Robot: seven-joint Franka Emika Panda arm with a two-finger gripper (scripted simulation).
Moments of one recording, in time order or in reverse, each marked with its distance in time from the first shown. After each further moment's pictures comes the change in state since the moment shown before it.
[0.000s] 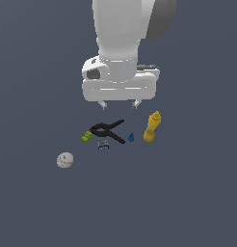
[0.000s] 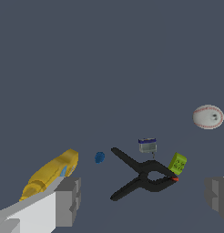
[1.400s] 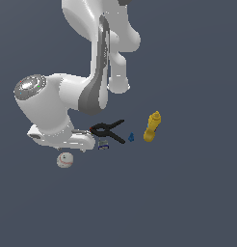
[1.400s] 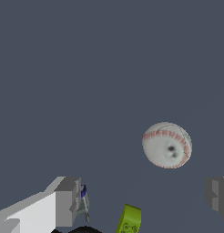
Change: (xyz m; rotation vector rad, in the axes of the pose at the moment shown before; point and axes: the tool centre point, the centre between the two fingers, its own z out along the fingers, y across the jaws) arm 0.056 0.196 0.159 -0.020 -0.026 0.127
